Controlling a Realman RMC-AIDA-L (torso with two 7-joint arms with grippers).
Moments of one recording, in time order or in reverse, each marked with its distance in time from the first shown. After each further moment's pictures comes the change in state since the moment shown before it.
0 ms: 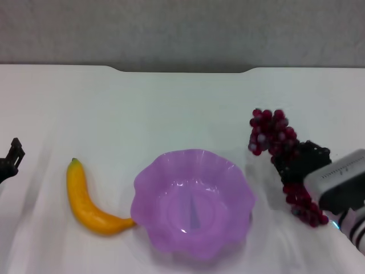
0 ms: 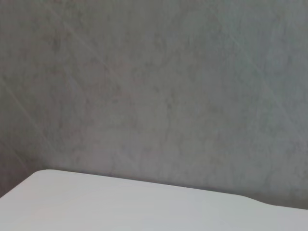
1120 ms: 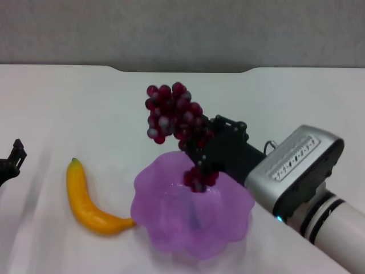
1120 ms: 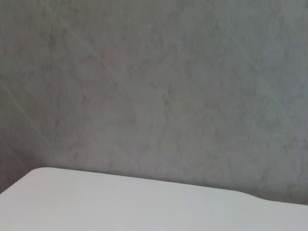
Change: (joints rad) left arm 0.000 0.000 0.006 0.002 0.007 -0.004 0.000; right arm -0.079 -0.024 -0.021 0.484 -0.387 0.209 0.177
